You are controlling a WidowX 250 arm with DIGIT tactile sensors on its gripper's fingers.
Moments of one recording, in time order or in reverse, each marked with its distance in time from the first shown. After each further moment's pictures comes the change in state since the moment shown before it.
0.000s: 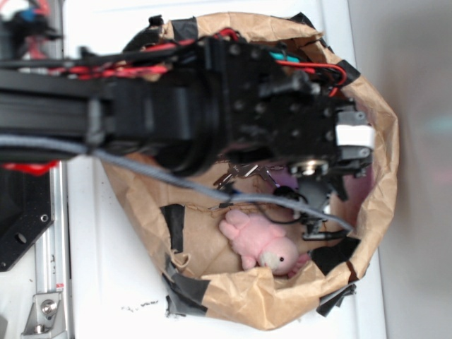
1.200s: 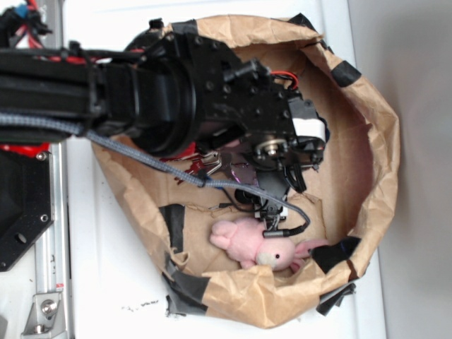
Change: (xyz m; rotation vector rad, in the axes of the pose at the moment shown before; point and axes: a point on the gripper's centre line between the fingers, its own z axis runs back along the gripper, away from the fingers) arm -0.053 0.005 -0.022 -0.055 0.124 0.036
